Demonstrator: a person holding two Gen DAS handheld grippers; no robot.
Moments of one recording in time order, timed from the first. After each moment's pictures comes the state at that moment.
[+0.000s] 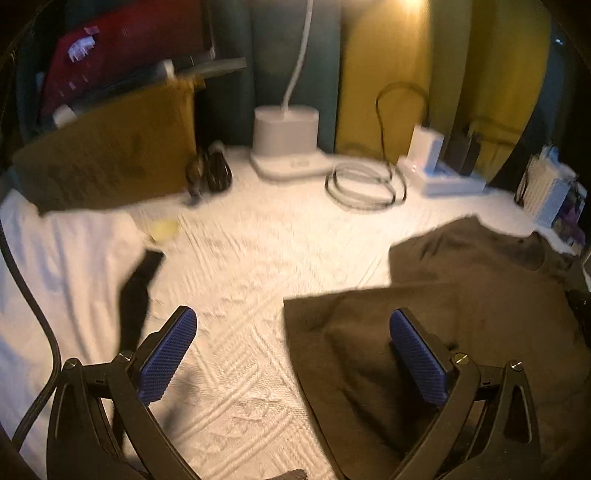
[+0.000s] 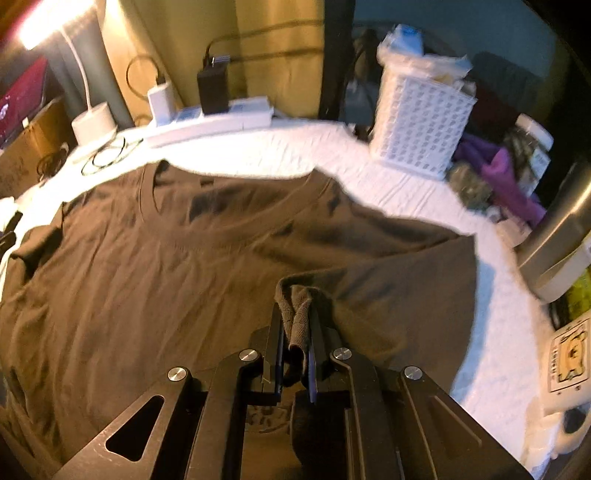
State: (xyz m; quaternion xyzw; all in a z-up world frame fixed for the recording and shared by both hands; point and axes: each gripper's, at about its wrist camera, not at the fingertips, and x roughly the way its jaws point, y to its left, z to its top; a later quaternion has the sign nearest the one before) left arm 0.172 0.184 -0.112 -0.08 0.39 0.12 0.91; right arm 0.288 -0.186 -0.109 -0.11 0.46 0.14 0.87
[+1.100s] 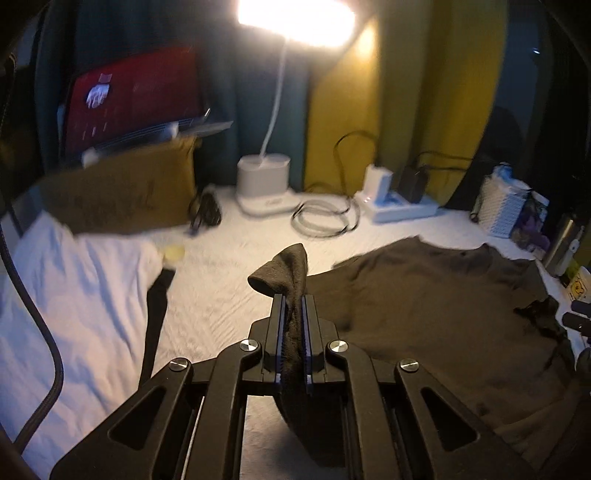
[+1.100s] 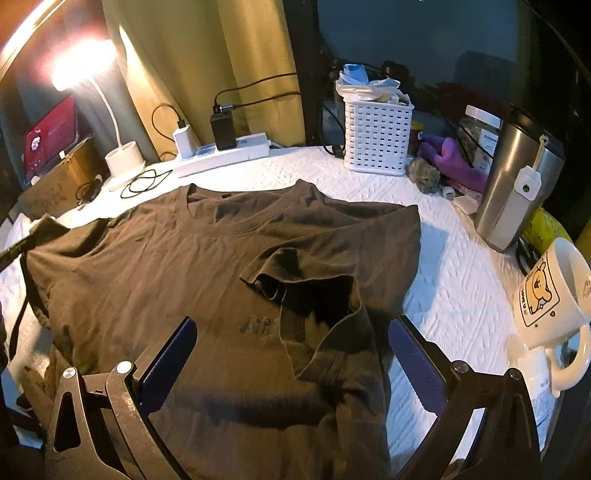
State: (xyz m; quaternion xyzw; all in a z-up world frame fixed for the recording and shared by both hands) left arm 0.111 0.158 -0.037 -0.07 0.32 0.09 0.94; right arm 0.204 -0.245 -0.067 -0.04 0.40 0.17 0.90
